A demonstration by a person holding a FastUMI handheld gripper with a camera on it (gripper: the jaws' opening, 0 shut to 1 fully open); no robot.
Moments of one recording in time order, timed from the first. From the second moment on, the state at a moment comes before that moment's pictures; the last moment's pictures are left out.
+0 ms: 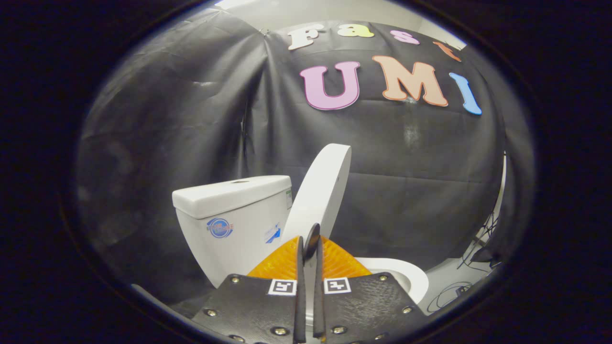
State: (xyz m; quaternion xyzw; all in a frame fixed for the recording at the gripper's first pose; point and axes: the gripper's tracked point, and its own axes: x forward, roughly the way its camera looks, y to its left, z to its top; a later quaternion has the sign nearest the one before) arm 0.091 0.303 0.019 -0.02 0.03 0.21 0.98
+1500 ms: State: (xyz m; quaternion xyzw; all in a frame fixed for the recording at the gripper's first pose) arm 0.077 0.394 0.026 0.02 0.00 0.22 0.98
